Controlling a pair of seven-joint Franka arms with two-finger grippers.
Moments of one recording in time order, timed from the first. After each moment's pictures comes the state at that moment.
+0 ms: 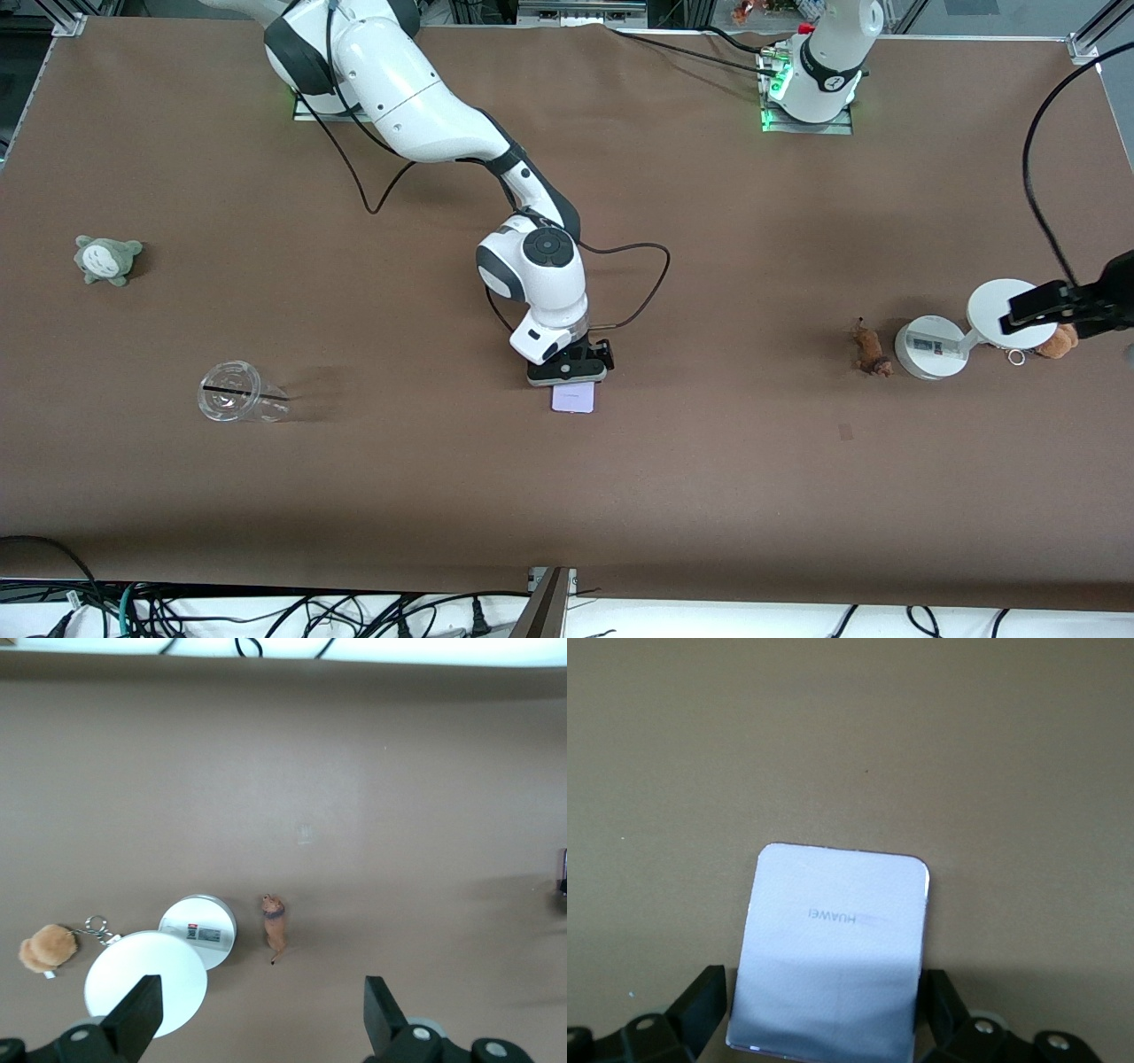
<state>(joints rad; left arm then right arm) 0.20 0.31 -0.13 -1.25 -0.02 1.60 0.08 0.74 1.11 -0.04 -1.11 -0.23 2.55 0.83</state>
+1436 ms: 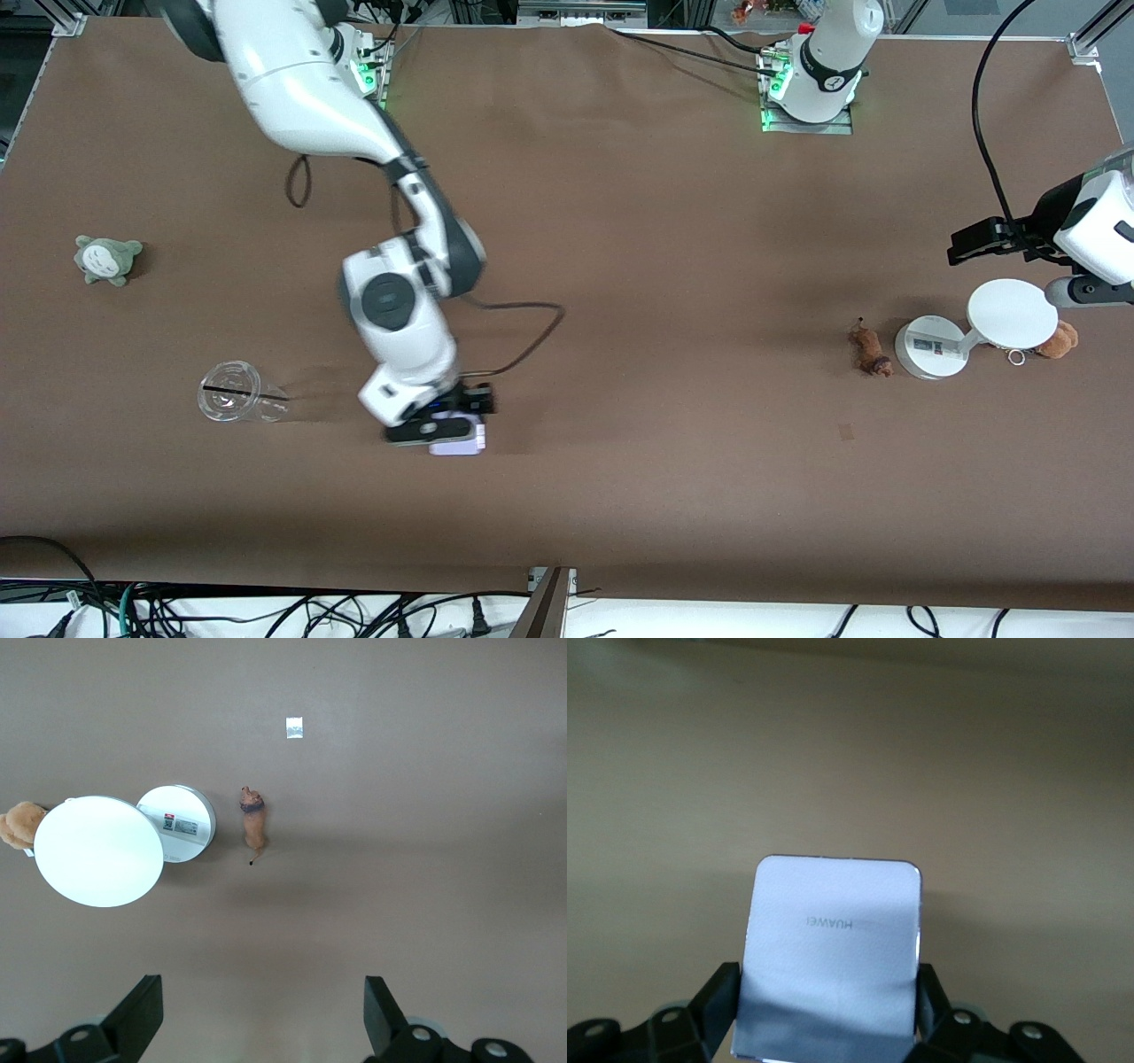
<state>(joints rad) 0.04 0.19 -0.05 -1.42 0.00 1.47 -0.09 0.43 0.82 -0.05 -1.30 -0.03 2.34 0.31</state>
